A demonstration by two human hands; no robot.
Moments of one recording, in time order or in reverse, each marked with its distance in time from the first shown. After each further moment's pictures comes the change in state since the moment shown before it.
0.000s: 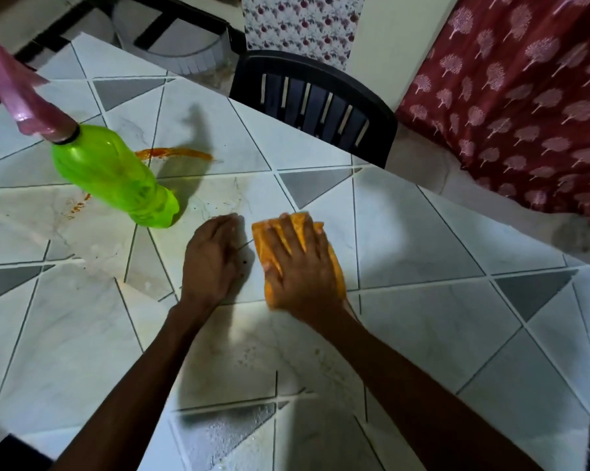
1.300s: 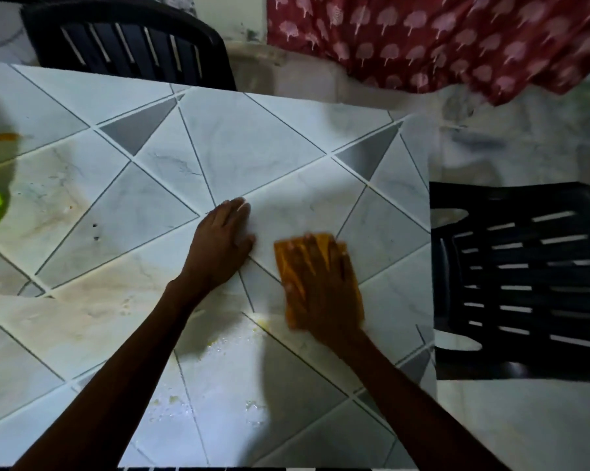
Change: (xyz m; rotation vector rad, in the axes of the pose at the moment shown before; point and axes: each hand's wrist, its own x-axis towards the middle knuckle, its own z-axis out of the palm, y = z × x) left_hand -0.069 0.176 0.129 0.126 -0.385 0.411; right_hand -0.296 0.115 0.009 0.046 0.088 0.426
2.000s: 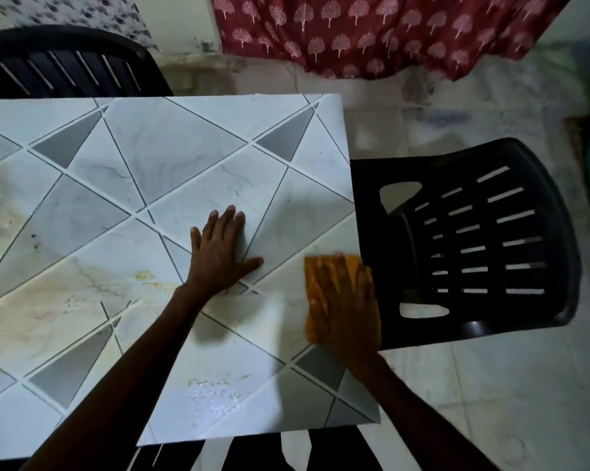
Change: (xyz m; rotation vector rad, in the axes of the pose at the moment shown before) left_hand -0.009 0.120 0.058 0.135 -0.202 -0.073; right_hand -0.131 0.112 -0.009 0.049 0.034 0.310
